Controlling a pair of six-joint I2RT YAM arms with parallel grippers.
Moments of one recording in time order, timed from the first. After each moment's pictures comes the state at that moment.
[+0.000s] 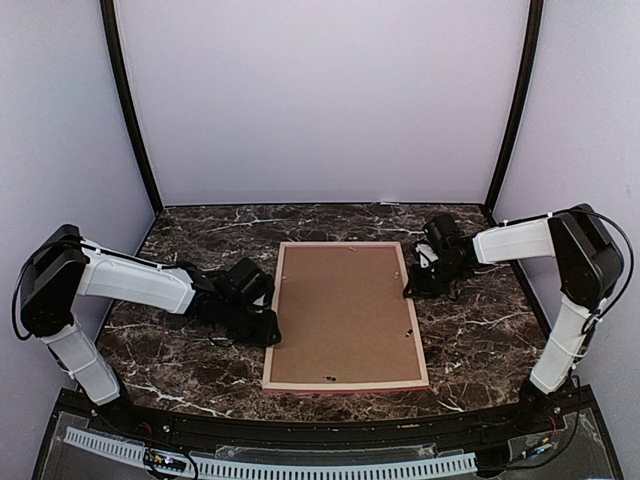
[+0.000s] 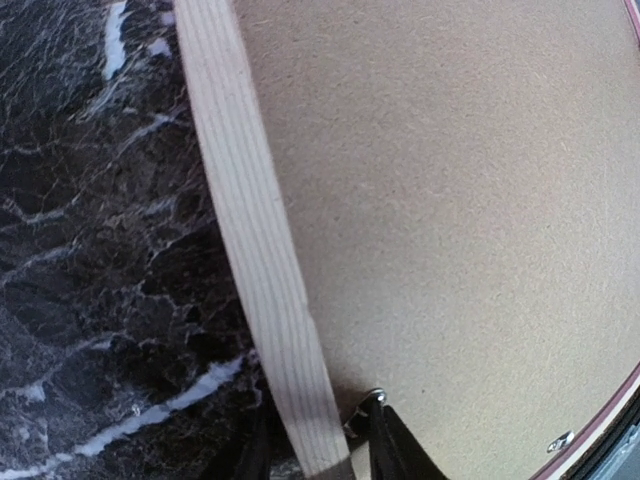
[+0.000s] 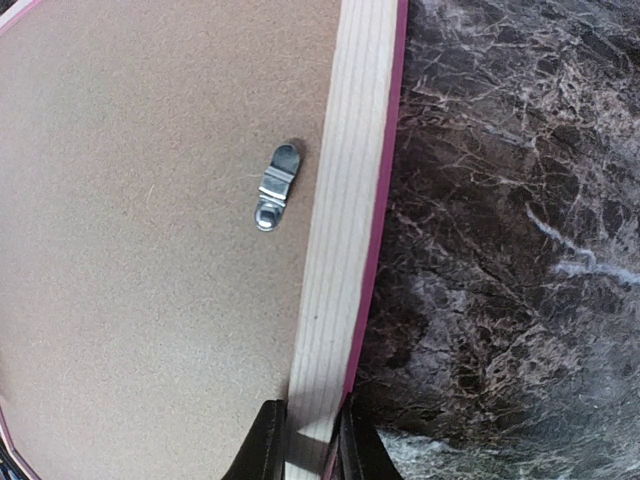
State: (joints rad) left arm -0.86 1.65 0.86 -0.33 0.04 -0.69; right arm 0.44 1.78 1.02 -0.36 -0.22 0.37
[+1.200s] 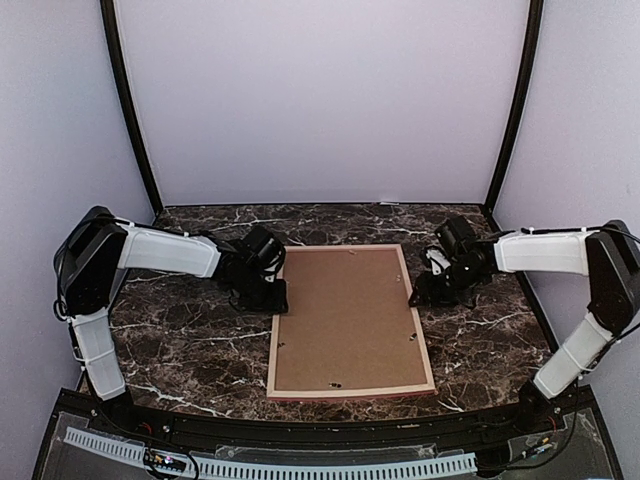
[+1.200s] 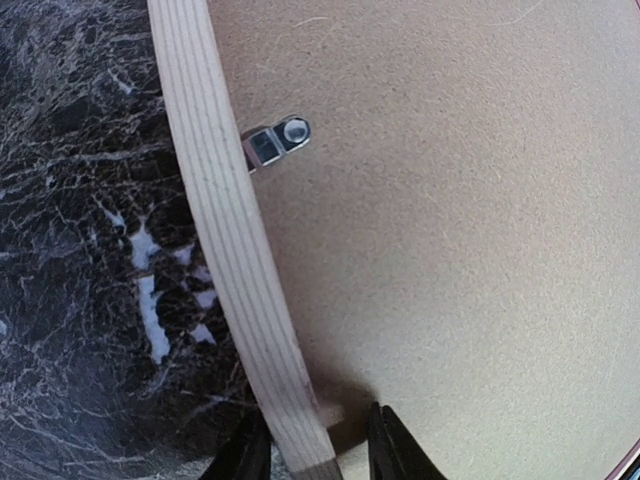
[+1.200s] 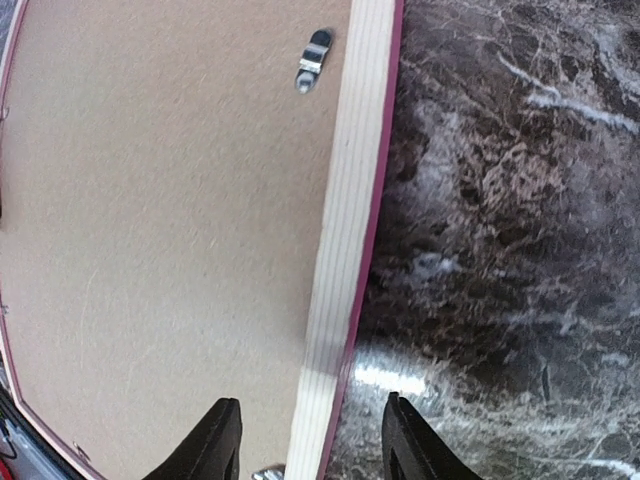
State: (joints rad) left arm -0.71 1.89 1.18 -0.43 0.05 -0.55; right arm 0.45 1.58 0.92 -0.49 -0.23 0.36
